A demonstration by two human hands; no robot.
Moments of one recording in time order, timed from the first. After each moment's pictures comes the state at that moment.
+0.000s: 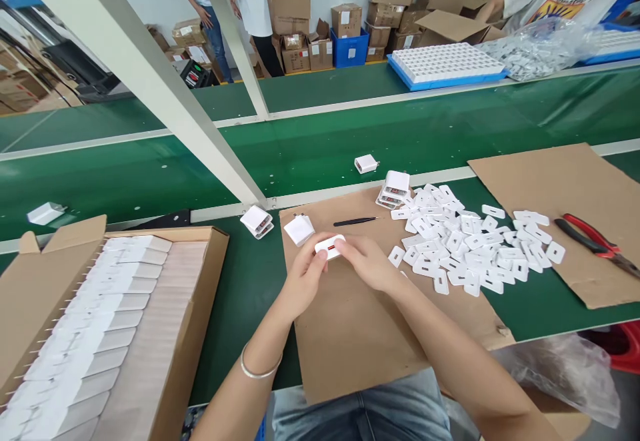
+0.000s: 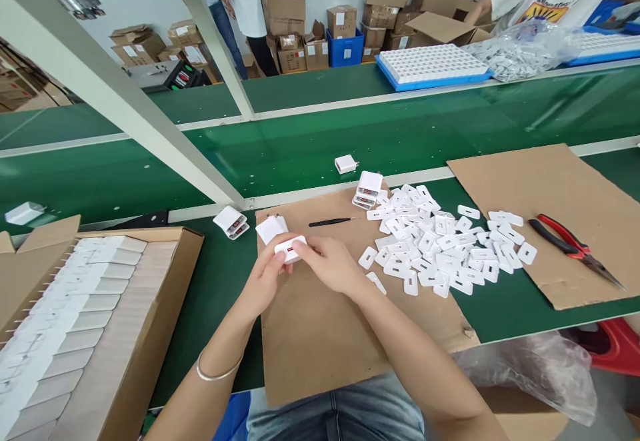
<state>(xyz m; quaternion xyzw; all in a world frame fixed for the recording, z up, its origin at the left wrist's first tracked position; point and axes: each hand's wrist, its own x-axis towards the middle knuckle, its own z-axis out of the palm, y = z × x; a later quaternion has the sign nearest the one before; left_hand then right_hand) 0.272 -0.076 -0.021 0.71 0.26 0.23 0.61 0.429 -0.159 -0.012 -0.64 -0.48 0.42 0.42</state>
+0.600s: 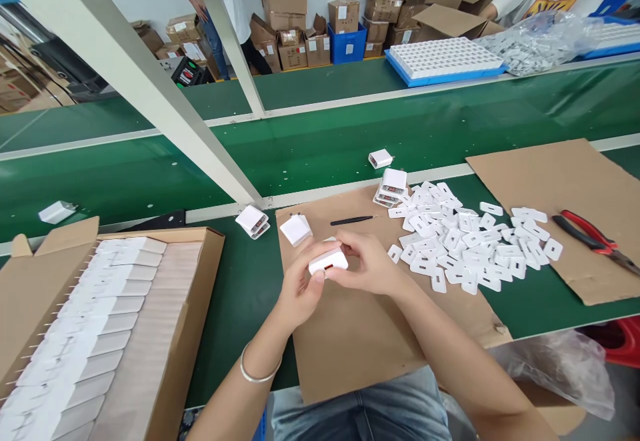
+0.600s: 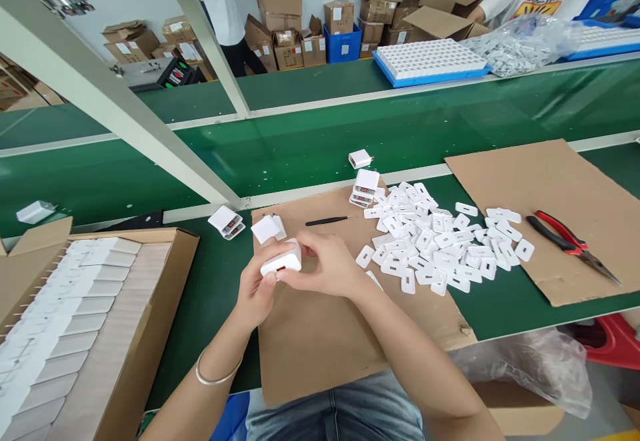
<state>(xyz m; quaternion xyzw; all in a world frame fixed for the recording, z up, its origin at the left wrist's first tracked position) 0.270 -0.081 -0.026 0.78 0.12 0.37 0.49 0.433 -0.162 -0.010 -0.58 -0.57 0.32 0.48</state>
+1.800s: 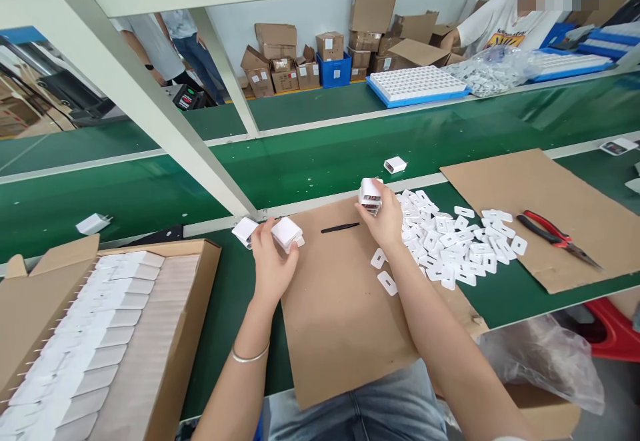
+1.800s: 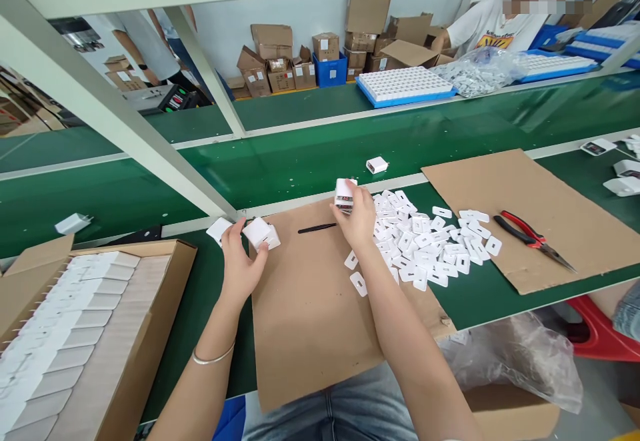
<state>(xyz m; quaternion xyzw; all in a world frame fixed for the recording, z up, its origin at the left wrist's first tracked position) 0.264 -0.036 -0.040 0.83 0.38 0.34 0.21 0.523 -0.139 -0.054 -0.80 -0.41 -0.03 0.44</state>
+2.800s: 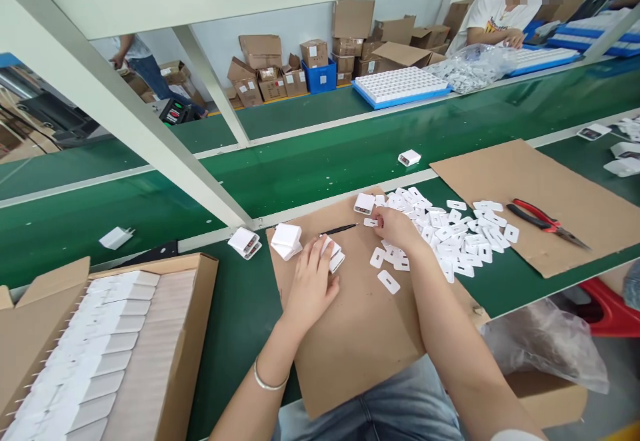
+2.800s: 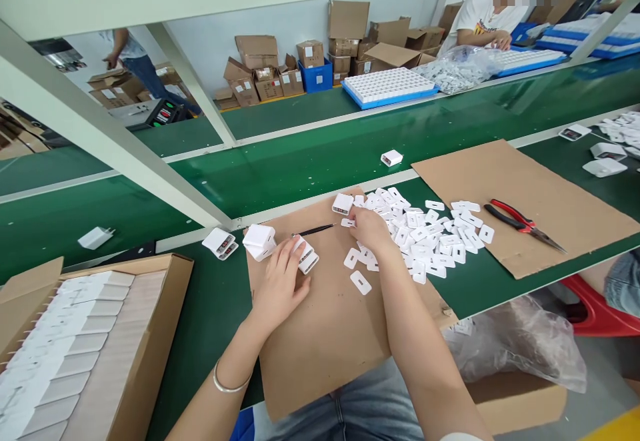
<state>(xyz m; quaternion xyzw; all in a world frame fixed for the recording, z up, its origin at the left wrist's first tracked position) 0.289 -0.089 -0.049 0.96 0.18 0.17 0.15 0.549 -0.171 -0.053 -0.87 -0.43 0.14 0.21</state>
